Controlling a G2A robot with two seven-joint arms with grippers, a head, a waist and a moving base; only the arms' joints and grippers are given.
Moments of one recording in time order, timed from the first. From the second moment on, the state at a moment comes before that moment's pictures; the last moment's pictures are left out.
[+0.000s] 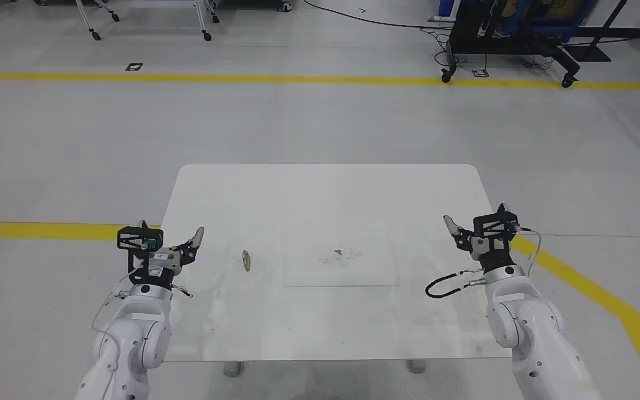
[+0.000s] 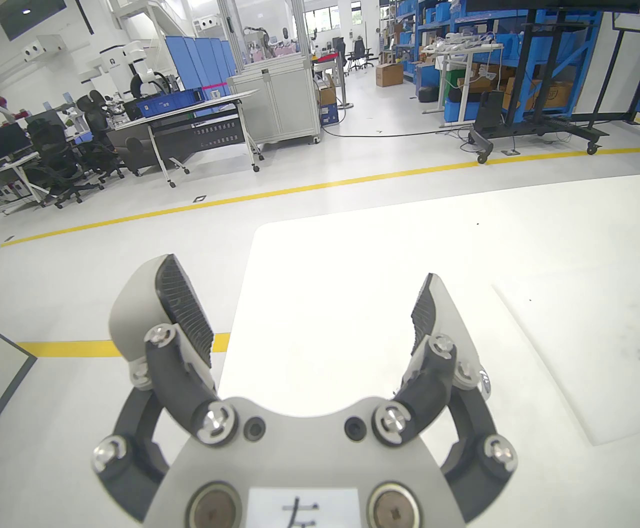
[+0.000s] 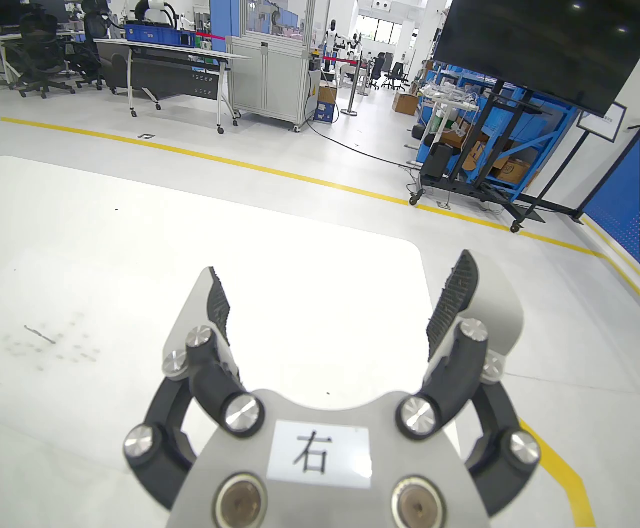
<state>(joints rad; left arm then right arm) 1.73 -1.15 -1.60 -1.80 1.33 0.00 0.00 -1.73 -1.15 1.60 -1.80 -1.33 0.00 0.00</state>
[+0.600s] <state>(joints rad) 1.73 -1.15 -1.60 -1.80 1.33 0.00 0.00 -1.60 -1.16 1.43 -1.75 -1.41 -0.09 0.11</state>
